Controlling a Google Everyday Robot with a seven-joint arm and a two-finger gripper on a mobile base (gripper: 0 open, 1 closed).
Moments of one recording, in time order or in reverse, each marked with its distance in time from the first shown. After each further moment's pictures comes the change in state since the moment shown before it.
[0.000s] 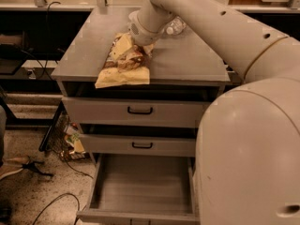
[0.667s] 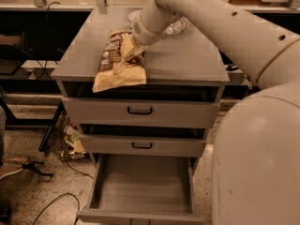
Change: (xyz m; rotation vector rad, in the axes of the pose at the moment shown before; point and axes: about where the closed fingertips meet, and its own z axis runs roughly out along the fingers) arm -0.001 0.006 -0.013 -0.019 -0.059 0.003
